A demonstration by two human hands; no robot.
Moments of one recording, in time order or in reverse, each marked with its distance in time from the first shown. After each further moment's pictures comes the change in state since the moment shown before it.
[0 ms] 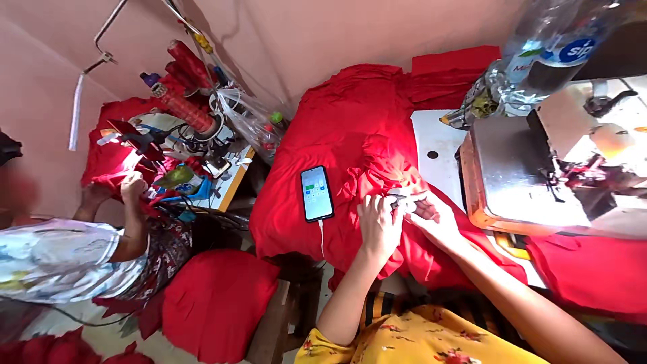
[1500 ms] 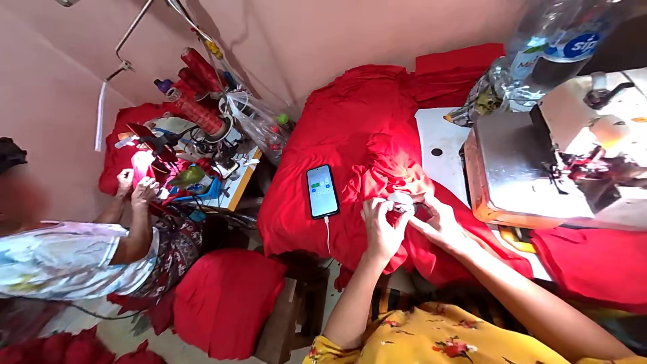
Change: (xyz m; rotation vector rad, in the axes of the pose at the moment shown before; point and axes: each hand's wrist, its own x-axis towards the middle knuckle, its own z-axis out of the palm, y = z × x) left_hand -0.022 -0.014 0.019 -0.287 0.243 0.014; right_hand -0.004 0.006 -0.002 -0.398 -0.060 -0.276
